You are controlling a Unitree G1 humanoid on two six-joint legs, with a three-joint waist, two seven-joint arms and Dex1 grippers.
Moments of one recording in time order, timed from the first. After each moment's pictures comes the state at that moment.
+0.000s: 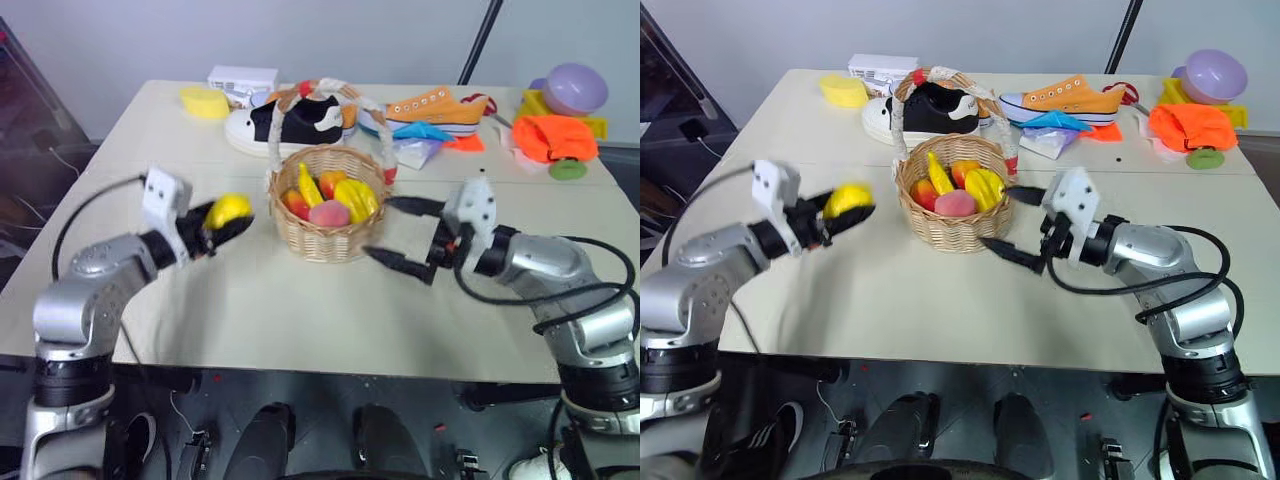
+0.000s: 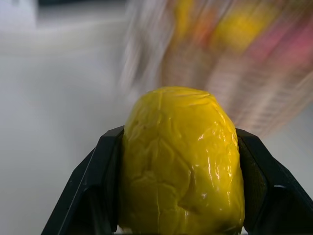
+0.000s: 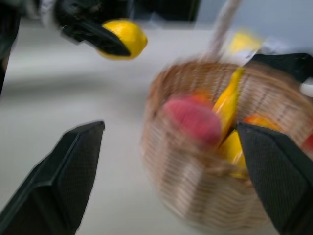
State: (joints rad) left arm -0.49 0.55 0.22 -0.33 -0.59 0.80 -0.60; right arm -0.39 -0.62 -0.10 -0.34 0.55 0.51 0.83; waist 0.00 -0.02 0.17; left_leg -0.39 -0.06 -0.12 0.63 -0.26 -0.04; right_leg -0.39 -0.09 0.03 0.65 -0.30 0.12
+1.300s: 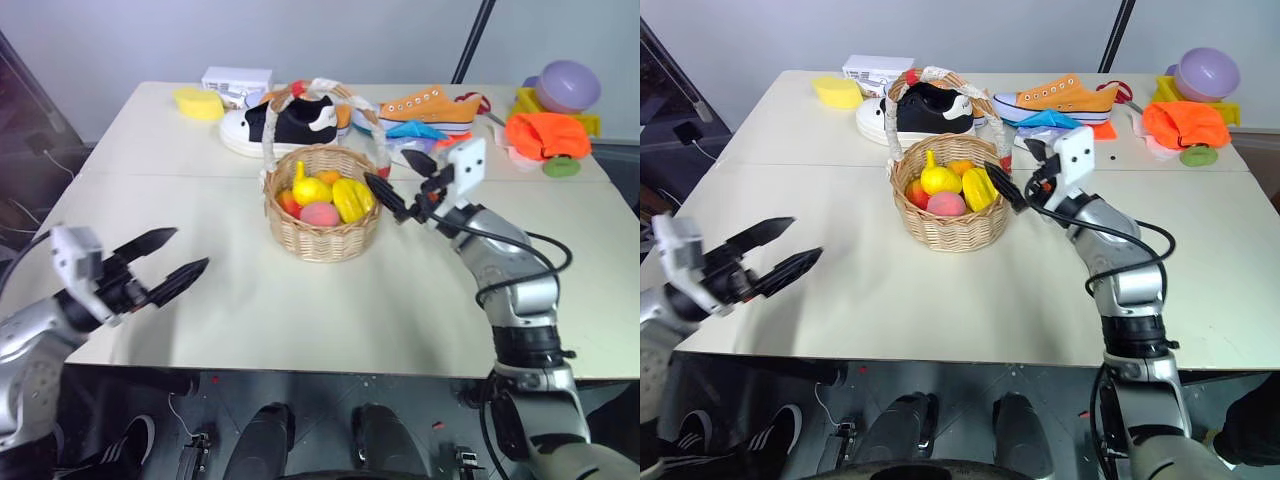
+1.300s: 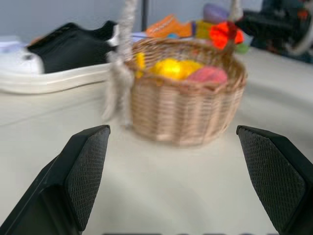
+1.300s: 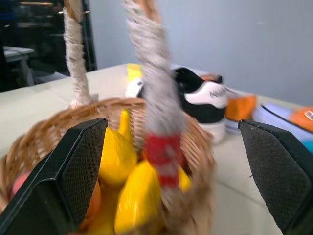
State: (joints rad) left arm 0.09 0.64 0.56 -0.35 -0.69 0.41 -0.97; right arm -0.58 -0.36 -0.04 -0.02 0.36 0.34 0.54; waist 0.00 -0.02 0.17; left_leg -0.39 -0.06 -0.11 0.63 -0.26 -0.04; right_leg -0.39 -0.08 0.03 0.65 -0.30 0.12
